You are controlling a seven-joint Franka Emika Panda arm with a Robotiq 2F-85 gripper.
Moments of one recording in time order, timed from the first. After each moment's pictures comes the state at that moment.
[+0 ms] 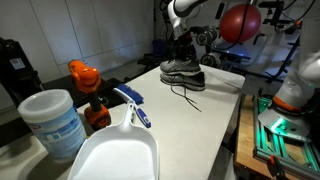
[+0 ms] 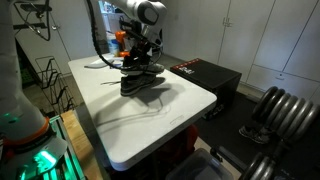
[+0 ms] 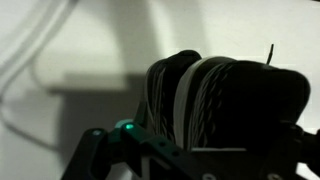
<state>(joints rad) -0.01 0.31 -0.02 -1.70 0.13 1.45 -0.07</state>
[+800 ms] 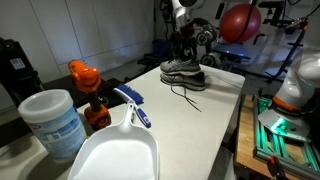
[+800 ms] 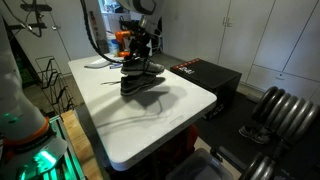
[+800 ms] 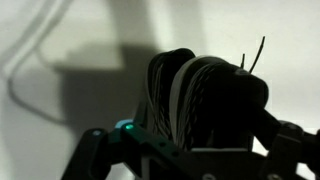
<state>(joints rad) -0.02 0.22 -0.03 -1.72 0.13 1.47 -0.06</state>
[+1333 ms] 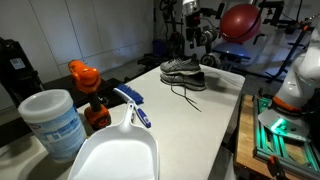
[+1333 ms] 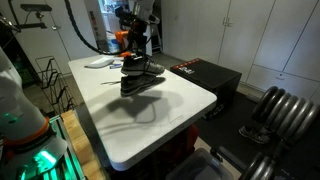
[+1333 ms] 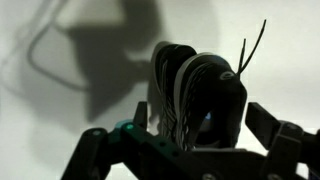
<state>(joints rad) -0.02 0.06 -0.02 -1.80 0.09 1.55 0.03</state>
